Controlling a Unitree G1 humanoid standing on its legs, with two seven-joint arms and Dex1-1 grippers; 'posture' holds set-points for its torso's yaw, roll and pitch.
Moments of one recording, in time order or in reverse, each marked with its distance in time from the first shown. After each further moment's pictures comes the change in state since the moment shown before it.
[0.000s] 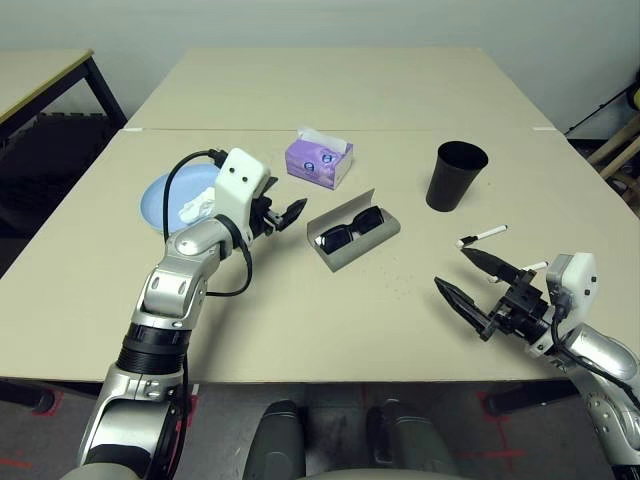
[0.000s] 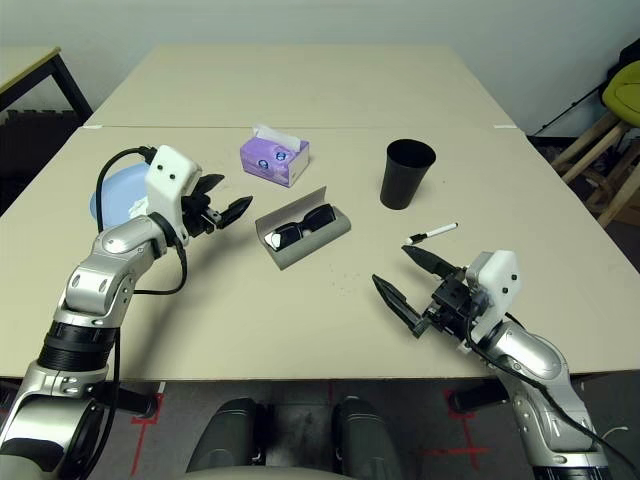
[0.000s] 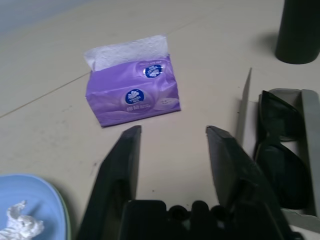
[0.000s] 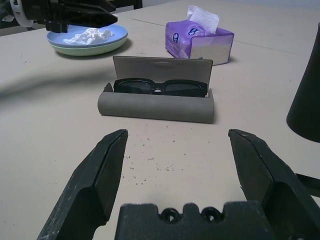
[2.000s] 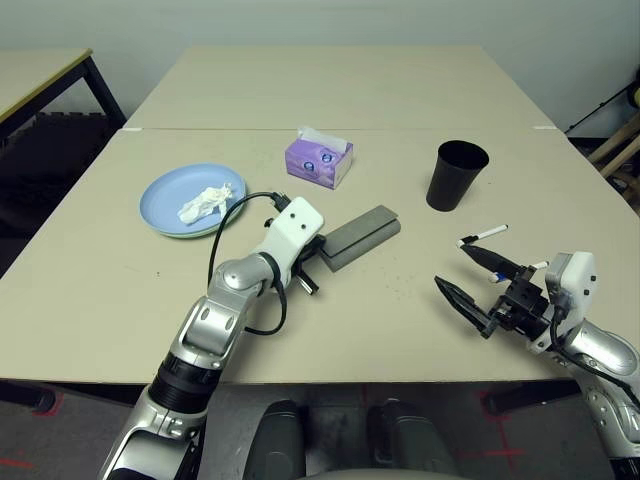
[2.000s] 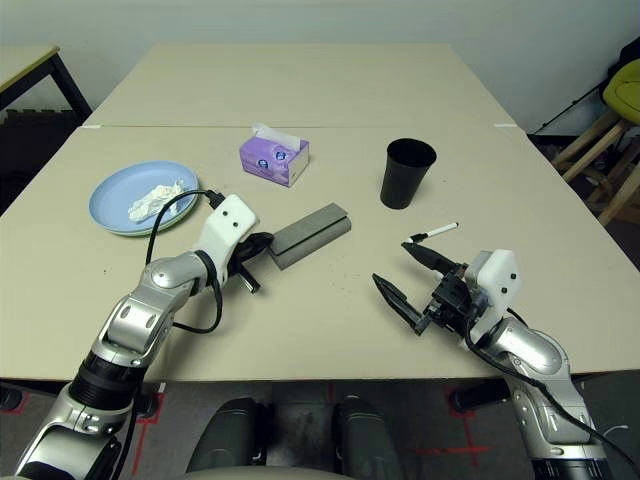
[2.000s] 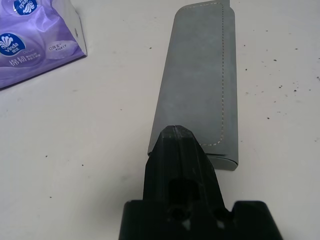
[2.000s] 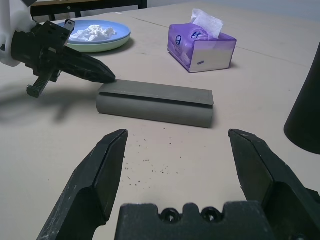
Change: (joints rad) left arm 0.168 -0.080 -0.204 -0.216 0.169 0.205 -0.050; right arm -0.029 -0.005 -0.002 0.045 -0.034 -0.059 0.041
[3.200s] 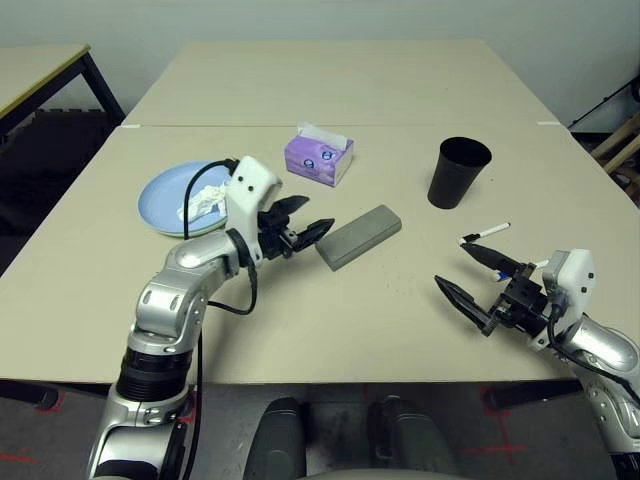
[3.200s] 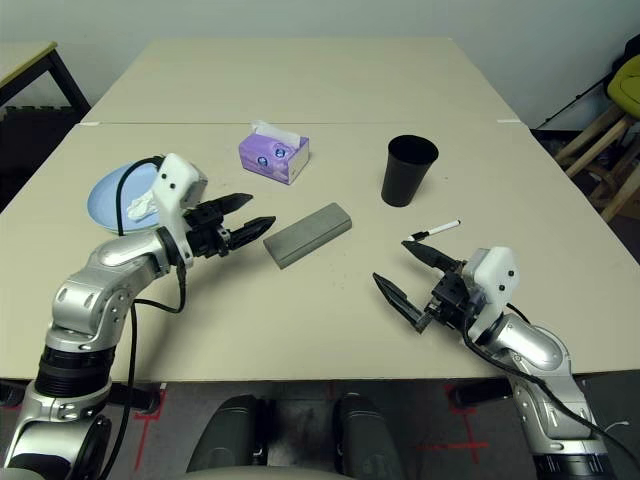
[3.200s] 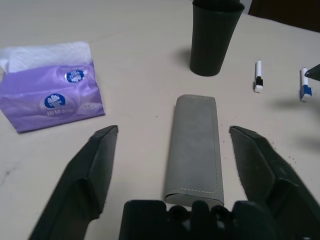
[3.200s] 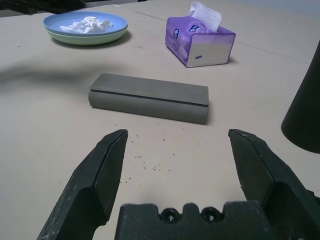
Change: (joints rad) left arm -0.059 0.087 0.320 -0.068 -0.390 0.018 -0.168; right arm -0.035 -0.011 0.001 0.032 -0.020 -0.009 0.006
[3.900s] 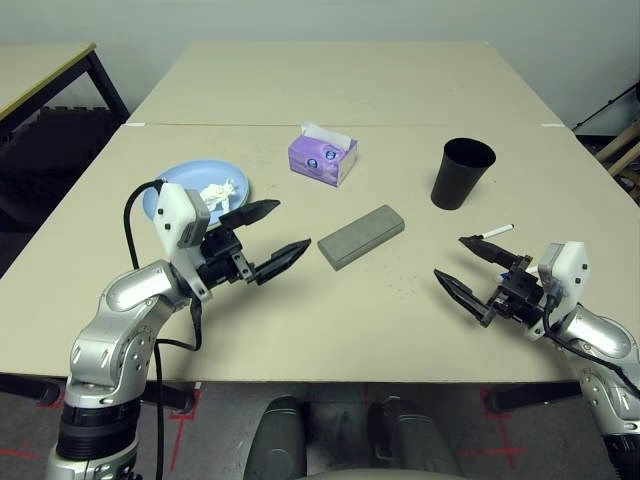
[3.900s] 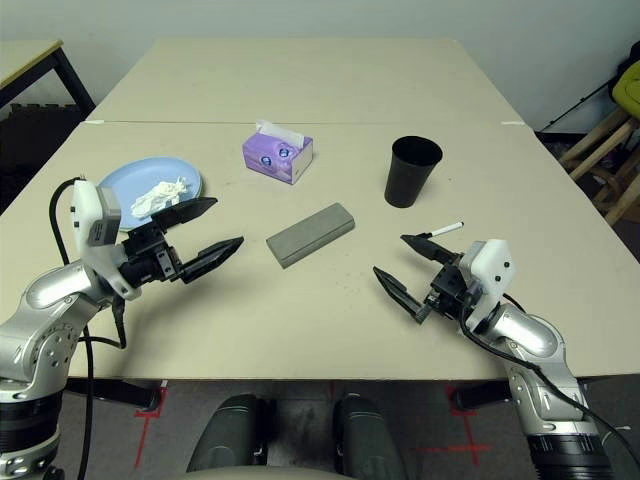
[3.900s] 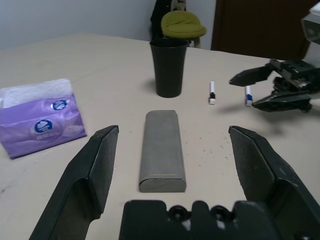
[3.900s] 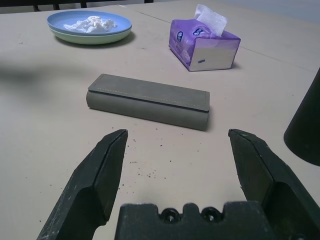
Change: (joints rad) left arm 0.286 0.093 0.110 -0.112 -0.157 -0.296 -0.214; right arm -0.062 -0.002 0.010 0.086 -0.015 -0.051 0.038
